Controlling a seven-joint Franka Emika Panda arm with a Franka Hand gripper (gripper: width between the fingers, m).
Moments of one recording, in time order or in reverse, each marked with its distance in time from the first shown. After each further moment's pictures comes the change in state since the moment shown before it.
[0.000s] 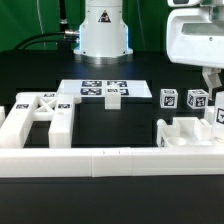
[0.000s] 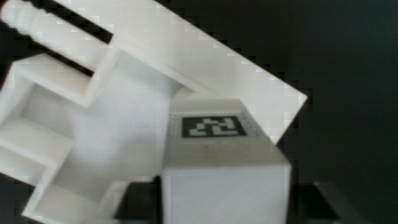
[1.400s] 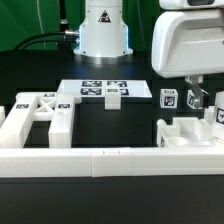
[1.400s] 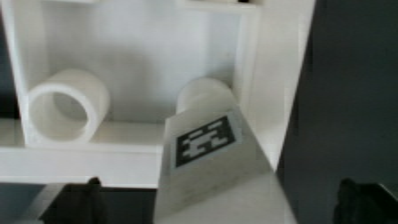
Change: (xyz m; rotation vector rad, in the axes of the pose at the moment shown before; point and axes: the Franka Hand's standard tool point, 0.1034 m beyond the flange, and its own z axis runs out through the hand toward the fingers) arm 0.000 0.002 0.001 -0.004 -0.014 -1.145
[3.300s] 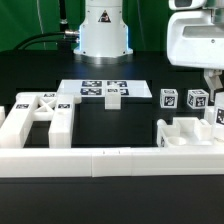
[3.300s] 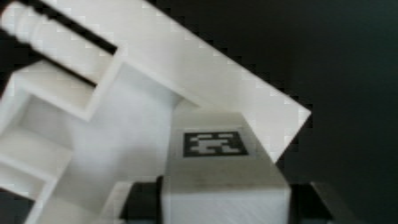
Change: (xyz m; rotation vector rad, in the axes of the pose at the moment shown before) arm -0.003 -0.006 0.002 0.013 0.044 1.224
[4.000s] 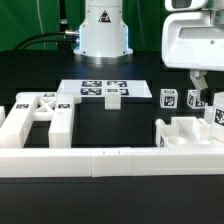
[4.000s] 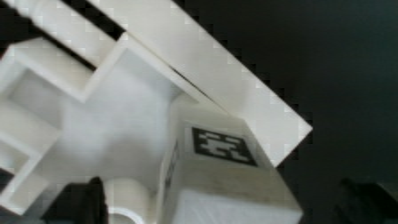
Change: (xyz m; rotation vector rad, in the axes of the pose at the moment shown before) arm 0.001 0.001 0.001 -0.005 -0.002 -0.334
